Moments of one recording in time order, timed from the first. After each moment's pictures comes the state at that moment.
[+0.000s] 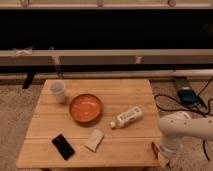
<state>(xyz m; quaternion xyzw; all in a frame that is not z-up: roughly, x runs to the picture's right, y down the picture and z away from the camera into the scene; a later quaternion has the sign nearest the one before) 0.306 0.362 0.701 -0.37 0.32 0.51 0.71</state>
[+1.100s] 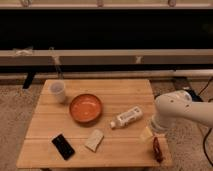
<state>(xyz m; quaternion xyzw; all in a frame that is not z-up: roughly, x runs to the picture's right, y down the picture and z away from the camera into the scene) 0.228 0.219 0.704 -0.31 0.17 0.52 0.77</state>
